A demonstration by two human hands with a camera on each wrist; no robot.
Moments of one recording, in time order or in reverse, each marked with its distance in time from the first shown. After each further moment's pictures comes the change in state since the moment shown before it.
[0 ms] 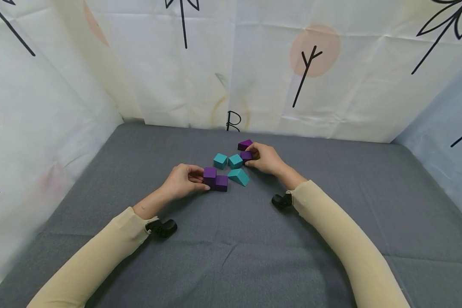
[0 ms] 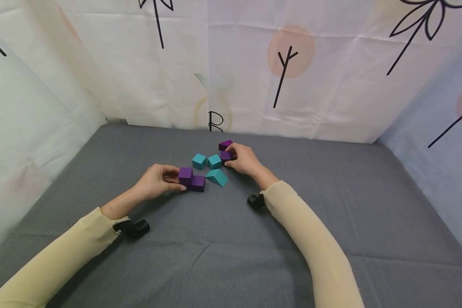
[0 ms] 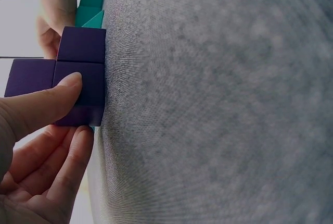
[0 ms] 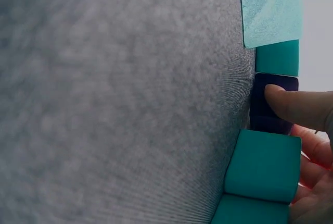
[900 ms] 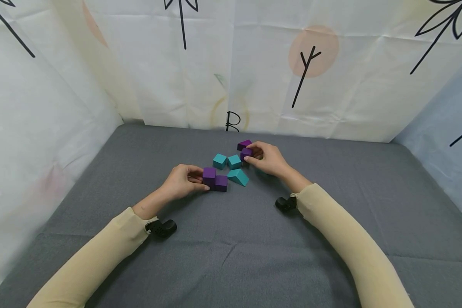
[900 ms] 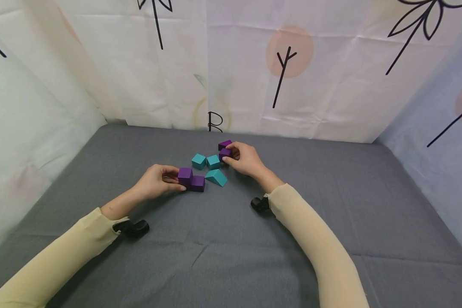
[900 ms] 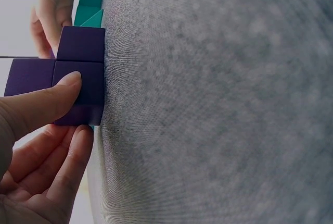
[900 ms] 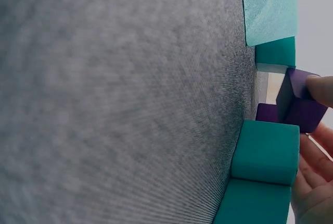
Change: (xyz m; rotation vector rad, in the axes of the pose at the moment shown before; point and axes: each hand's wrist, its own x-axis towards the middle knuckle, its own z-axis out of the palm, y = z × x) left_hand 0.000 -0.002 0.000 0.006 0.011 0.037; right_hand -0.013 0.002 -0.004 0.121 0.078 -0.053
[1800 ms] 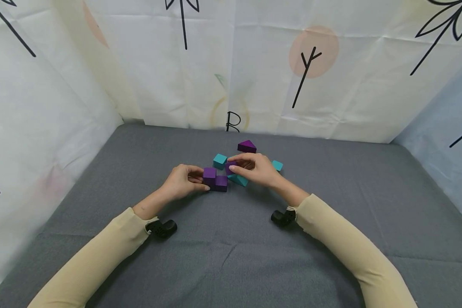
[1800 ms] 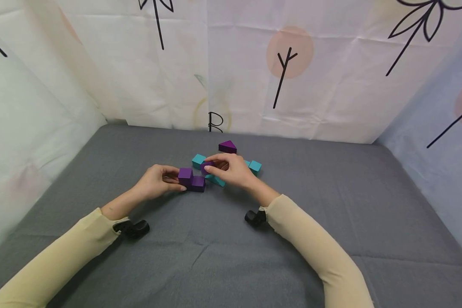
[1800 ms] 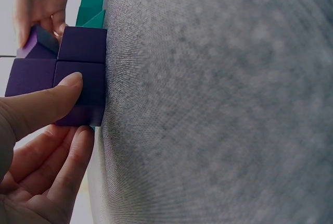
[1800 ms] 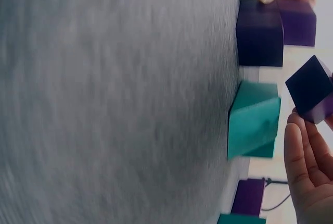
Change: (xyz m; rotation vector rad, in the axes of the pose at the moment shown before) left_hand 0.002 0.000 0.002 -0.001 -0.008 -0.009; right_hand -0.024 -0.024 0.019 0.209 -0.074 -0.220
